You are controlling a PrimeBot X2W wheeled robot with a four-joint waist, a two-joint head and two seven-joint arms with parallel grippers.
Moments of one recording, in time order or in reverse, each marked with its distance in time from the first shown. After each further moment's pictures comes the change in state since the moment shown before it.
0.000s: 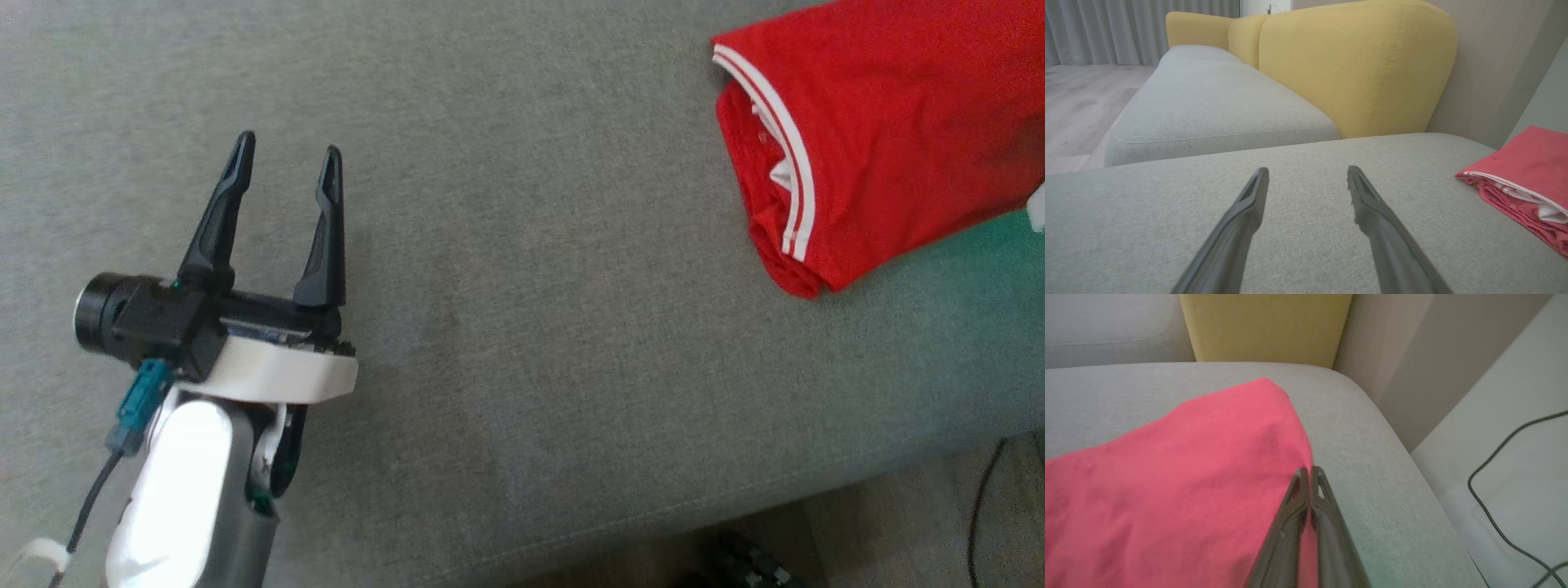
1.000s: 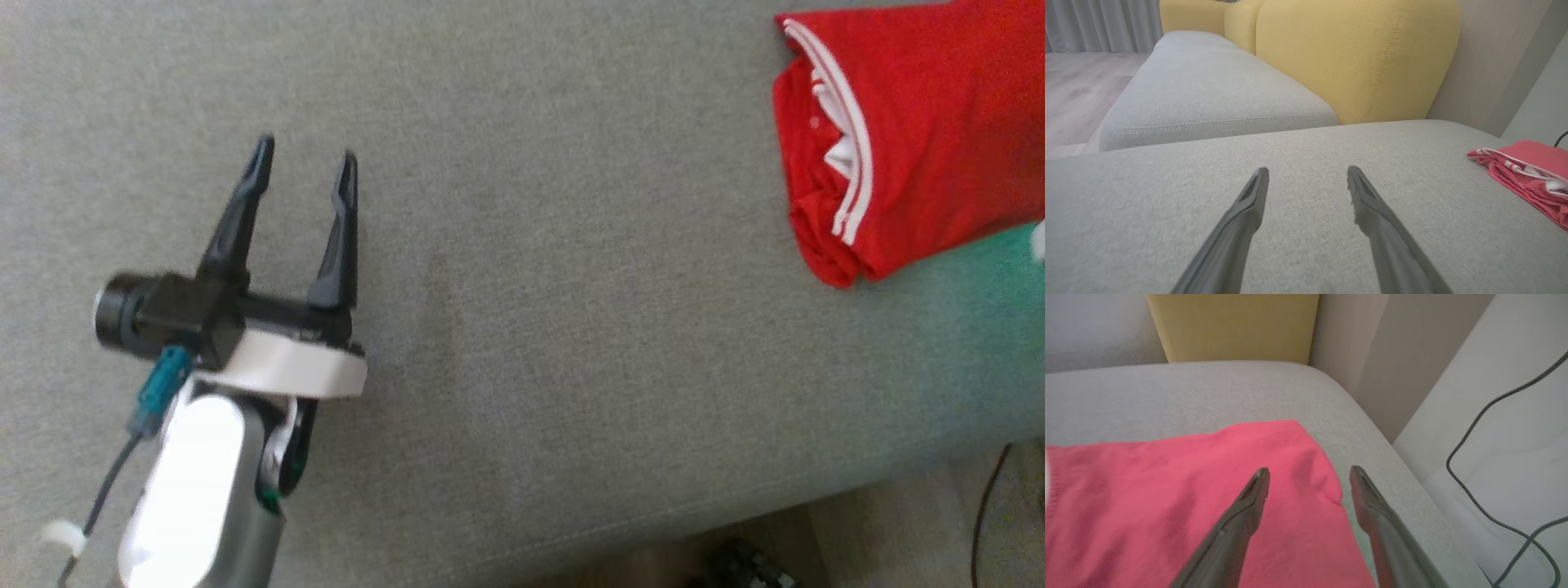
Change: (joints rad) left arm -0.048 0.003 -0.028 0.062 -0.006 -0.007 0.003; right arm 0.007 0.060 -0.151 0.086 -0.100 0.000 -0.064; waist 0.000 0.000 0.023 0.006
